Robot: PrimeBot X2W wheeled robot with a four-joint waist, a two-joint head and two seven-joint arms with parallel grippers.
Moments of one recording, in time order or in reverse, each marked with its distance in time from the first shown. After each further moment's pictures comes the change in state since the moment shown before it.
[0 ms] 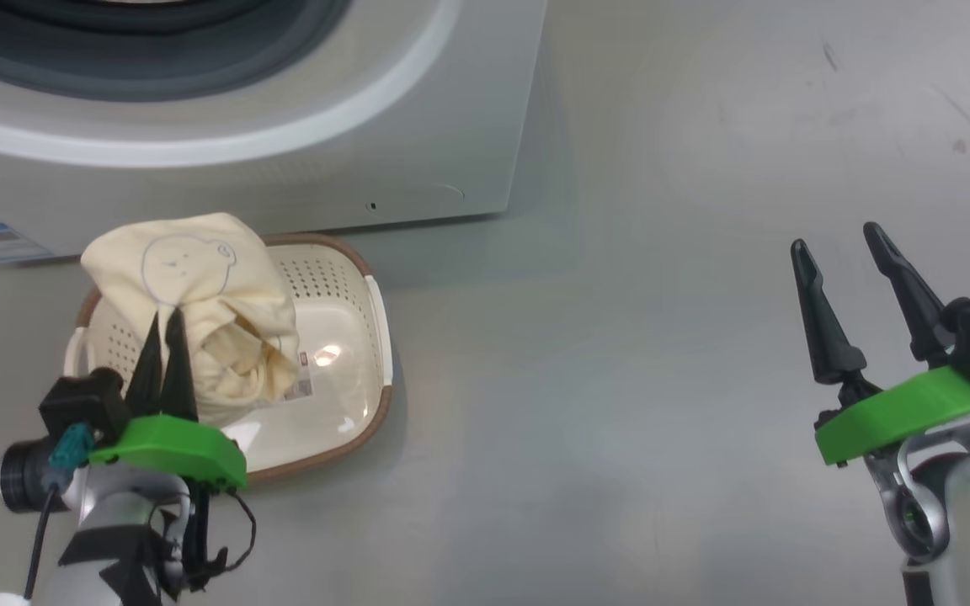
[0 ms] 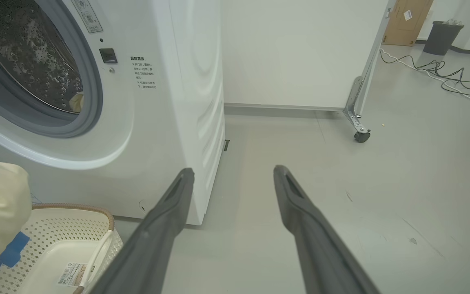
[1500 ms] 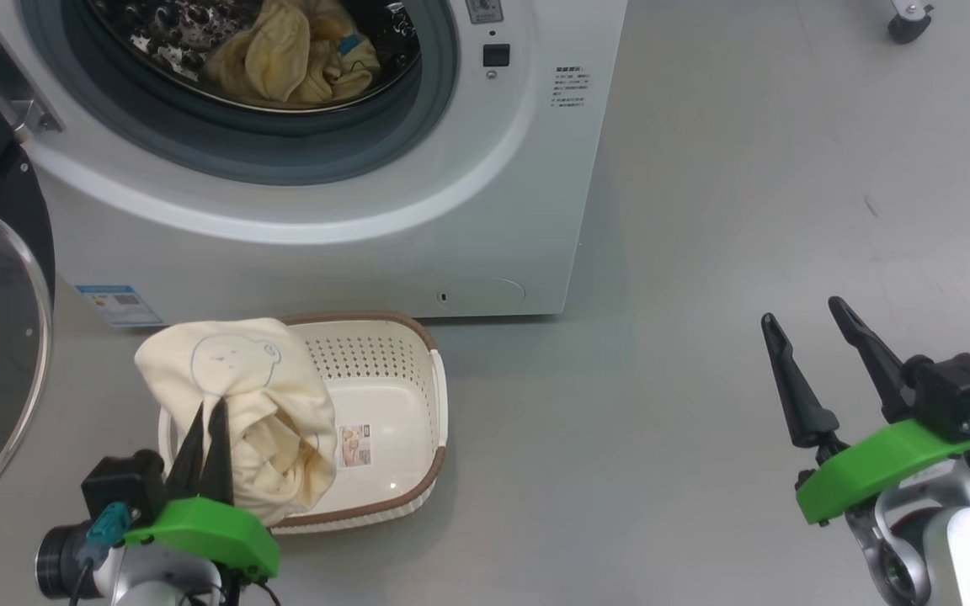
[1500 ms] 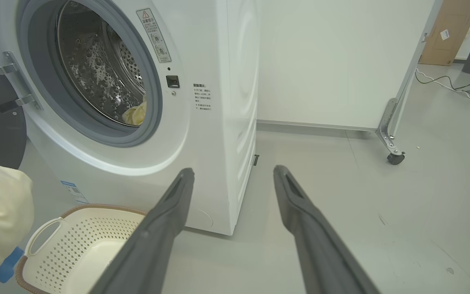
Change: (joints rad) left arm 0.233 0.007 -0.052 -0.211 -0.018 0.063 0.101; right arm 0.109 0.000 0.035 0.014 0.003 0.000 0.039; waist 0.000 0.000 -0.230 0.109
